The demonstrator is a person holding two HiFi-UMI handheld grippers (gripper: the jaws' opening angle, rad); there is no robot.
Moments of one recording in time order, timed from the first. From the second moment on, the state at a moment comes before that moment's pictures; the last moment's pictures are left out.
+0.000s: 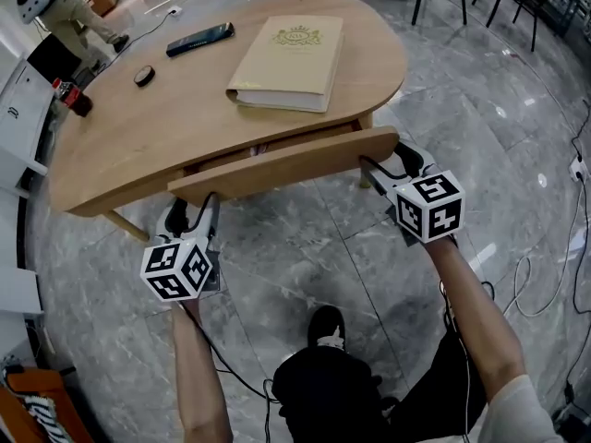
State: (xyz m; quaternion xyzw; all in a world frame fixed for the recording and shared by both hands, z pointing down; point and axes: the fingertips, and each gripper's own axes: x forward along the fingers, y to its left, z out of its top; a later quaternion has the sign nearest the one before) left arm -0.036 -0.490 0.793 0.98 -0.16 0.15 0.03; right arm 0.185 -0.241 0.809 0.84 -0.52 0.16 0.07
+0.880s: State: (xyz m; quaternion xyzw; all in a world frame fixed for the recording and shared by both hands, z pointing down) left arm -0.076 -0.457 0.798 0.97 -0.17 0.14 0.04; right arm 0.145 -0.208 0.811 0.84 -0.52 0.15 0.07
